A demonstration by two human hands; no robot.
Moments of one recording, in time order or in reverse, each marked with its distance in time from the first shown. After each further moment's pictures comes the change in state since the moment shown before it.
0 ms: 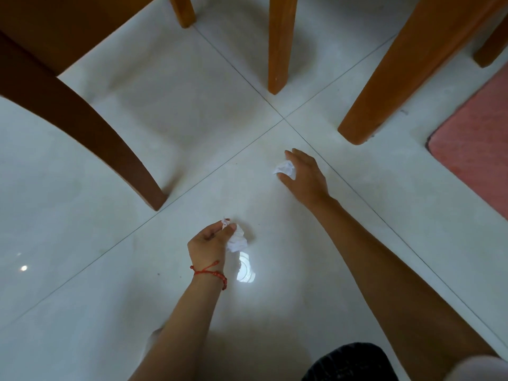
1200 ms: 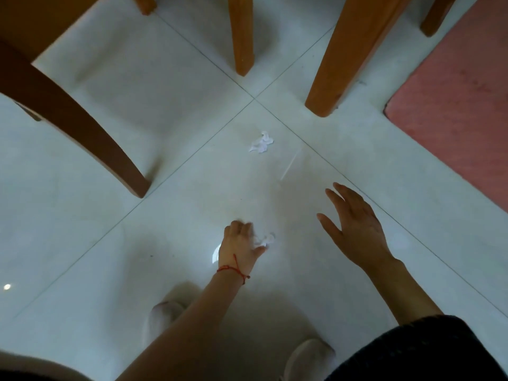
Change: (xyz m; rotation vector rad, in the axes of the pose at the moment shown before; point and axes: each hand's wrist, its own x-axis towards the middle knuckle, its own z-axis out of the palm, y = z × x) left_hand -0.037 -0.065 0.012 1.227 -0.488 0.547; right_hand -0.194 0.026 -0.071 -0.332 0.042 0.070
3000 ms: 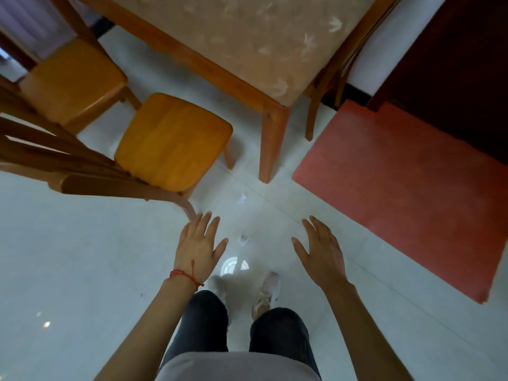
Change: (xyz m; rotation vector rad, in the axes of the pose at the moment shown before) left_hand -0.377 0.276 -0.564 0.373 0.052 0.252; right_hand -0.252 -0.206 -0.583 0.199 -0.050 0.297
